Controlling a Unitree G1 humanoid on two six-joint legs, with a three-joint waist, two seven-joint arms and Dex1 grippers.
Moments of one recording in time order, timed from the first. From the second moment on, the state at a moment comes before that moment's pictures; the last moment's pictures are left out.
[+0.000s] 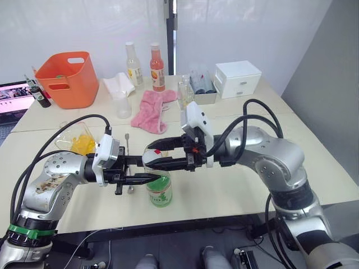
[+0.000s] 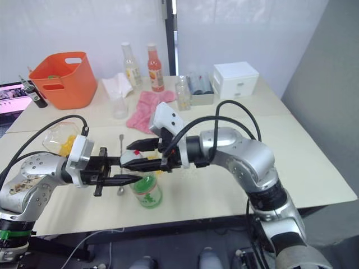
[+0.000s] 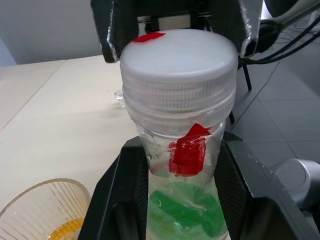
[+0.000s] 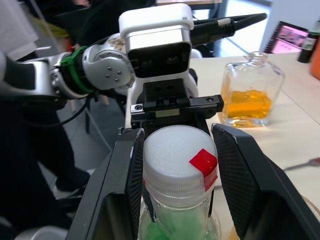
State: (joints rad) left arm -0.34 0.80 0.06 -0.23 -0.66 0.31 -1.31; right arm -0.92 -0.43 0.28 -0.29 0.68 0.82 0.99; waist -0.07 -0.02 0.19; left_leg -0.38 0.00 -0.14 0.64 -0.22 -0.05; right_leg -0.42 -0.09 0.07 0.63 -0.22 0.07
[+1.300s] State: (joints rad) left arm -0.33 0.82 0.07 -0.24 -0.66 0.31 -1.29; right arm -1.14 -0.54 0.32 0.01 0.92 0.63 1.18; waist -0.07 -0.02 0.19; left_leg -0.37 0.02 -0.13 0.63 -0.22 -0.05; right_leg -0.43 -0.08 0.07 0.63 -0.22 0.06
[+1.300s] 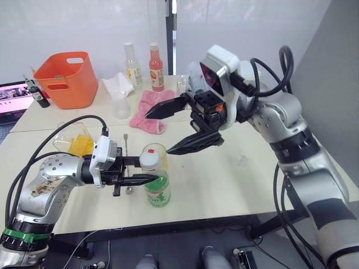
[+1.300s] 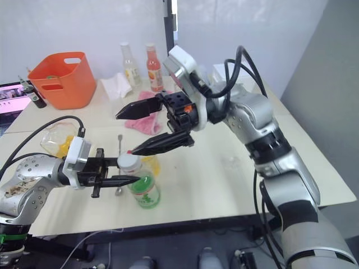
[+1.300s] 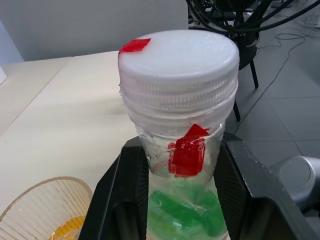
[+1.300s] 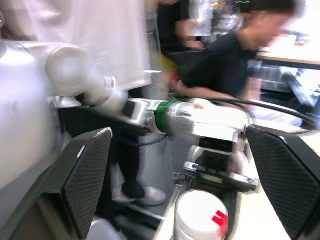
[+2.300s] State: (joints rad) left arm -0.38 0.79 0.04 -0.17 -0.66 0.28 -1.34; right arm -0.85 -0.47 0.22 -0.52 0.90 1.04 0.50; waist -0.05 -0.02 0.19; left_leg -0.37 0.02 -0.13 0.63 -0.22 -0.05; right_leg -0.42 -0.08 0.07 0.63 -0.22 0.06
